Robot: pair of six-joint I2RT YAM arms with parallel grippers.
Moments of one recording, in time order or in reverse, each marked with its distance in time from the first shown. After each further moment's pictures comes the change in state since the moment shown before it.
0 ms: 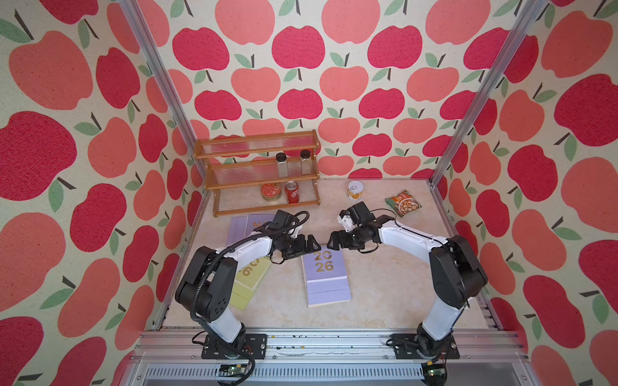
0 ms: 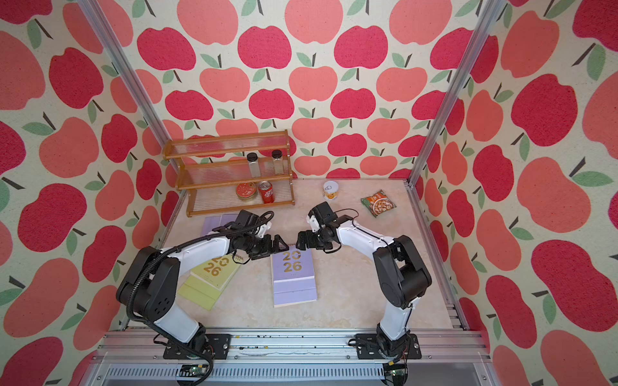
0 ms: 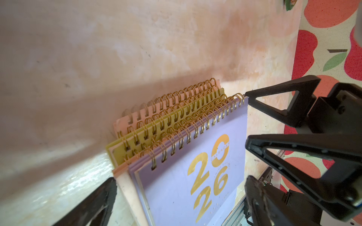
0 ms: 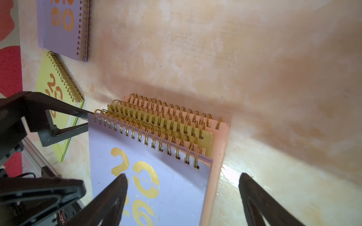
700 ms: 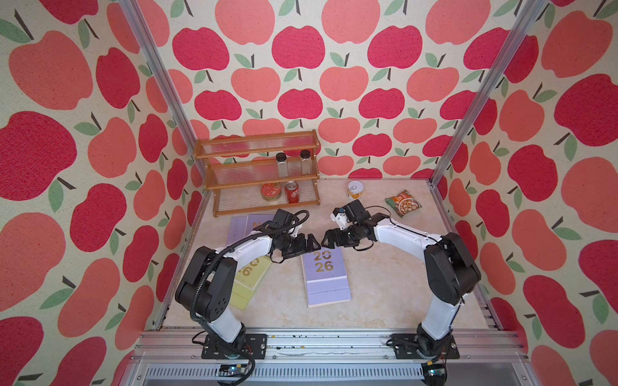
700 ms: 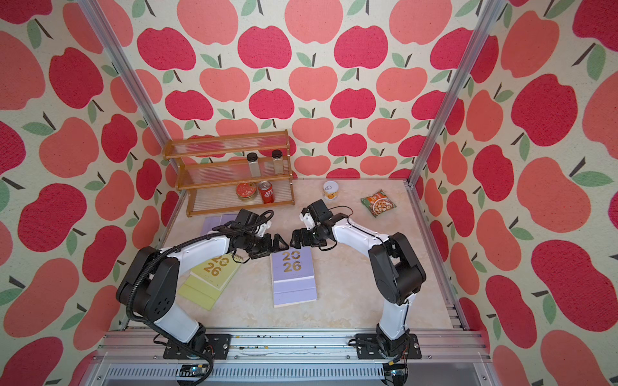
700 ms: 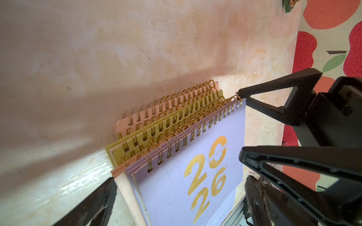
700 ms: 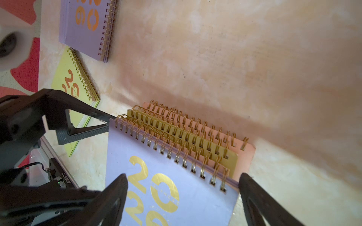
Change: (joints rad) left arm 0.001 0.000 0.010 -0.013 -0.003 0.000; right arm 0.030 0.043 0.060 0.021 -0.037 -0.041
